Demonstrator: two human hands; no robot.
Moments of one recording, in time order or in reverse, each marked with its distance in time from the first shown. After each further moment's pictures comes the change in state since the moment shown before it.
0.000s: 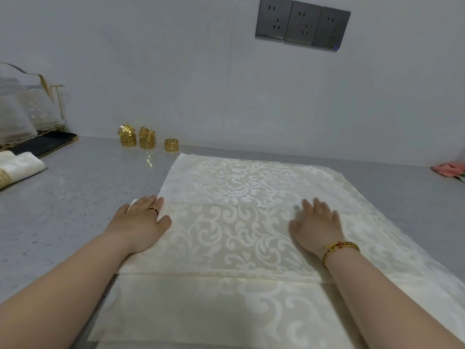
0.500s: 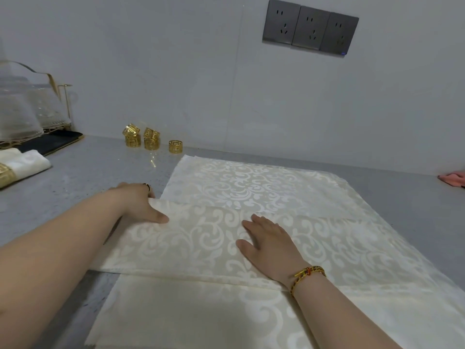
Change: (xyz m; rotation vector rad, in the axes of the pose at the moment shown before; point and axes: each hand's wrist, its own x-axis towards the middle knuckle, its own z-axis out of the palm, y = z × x) left_hand 0.030 -0.020 -0.042 -0.067 -0.122 -0.104; right_hand -0.028 -0.057 0.019 0.162 -0.113 -0.426
